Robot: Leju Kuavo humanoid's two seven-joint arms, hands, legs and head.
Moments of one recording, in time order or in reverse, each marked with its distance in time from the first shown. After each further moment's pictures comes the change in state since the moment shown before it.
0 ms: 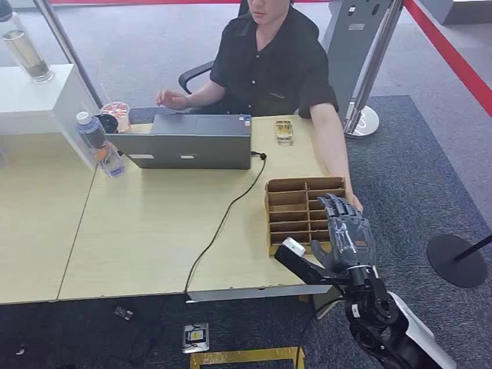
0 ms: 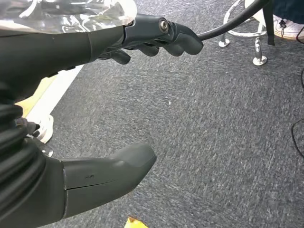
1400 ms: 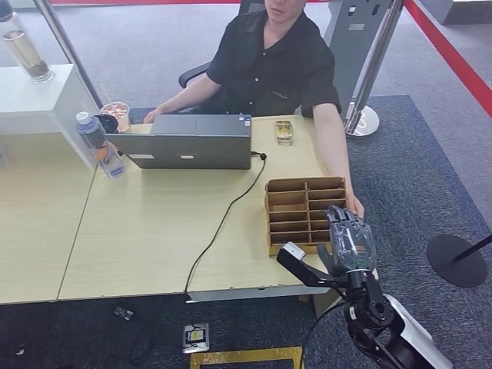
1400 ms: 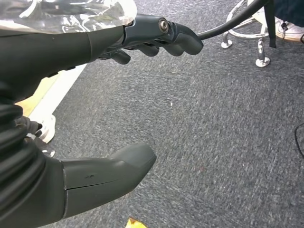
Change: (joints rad) left arm 0.000 0.006 -0.004 0.000 0.003 0.000 0.017; right arm 0.004 0.015 -0.006 0.084 0.088 0.001 0.033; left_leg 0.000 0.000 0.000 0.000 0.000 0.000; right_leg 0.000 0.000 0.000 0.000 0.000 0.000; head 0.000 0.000
